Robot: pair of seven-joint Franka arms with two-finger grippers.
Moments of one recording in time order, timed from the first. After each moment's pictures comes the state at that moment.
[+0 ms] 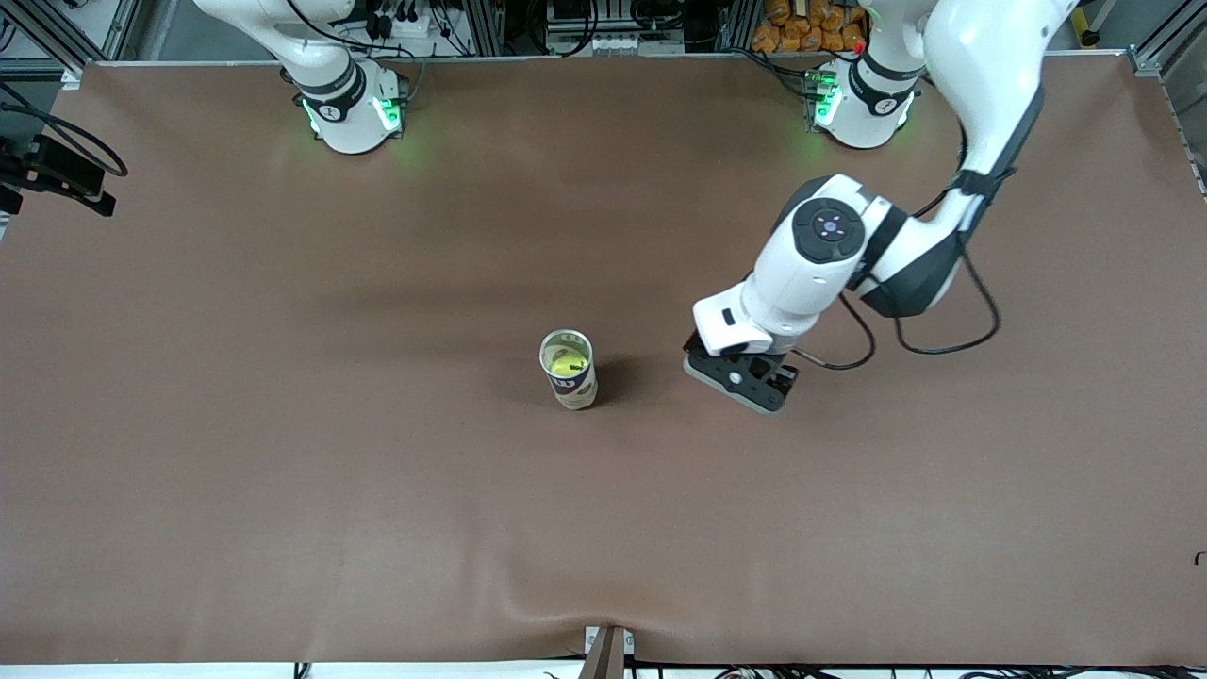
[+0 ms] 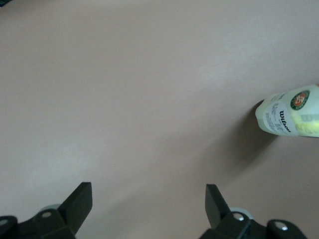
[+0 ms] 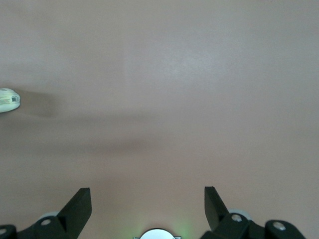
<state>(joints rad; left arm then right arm) -0.02 0.50 -0.58 -1.60 0.28 2.18 -0.16 -0.04 0.01 0.02 -1.38 -0.01 1.34 0.00</state>
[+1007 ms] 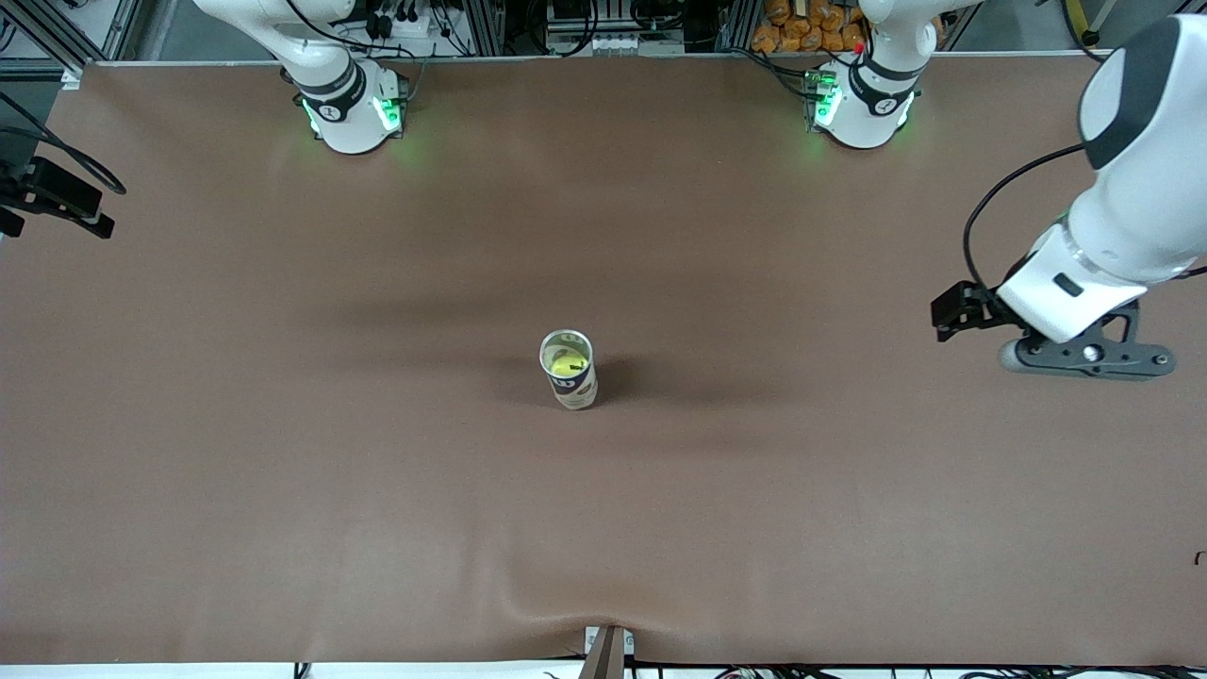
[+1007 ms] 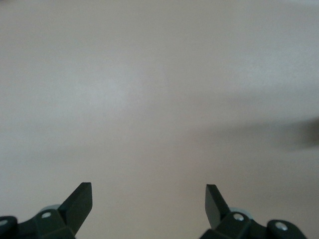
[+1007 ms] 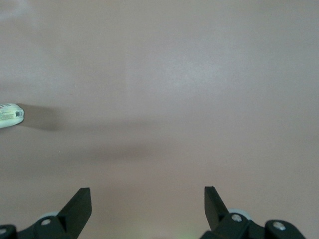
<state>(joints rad) 0.30 0.26 -0.59 -1.40 0.20 1.63 -0.17 -0.04 0.02 0.00 -1.40 0.01 1.41 0.00</state>
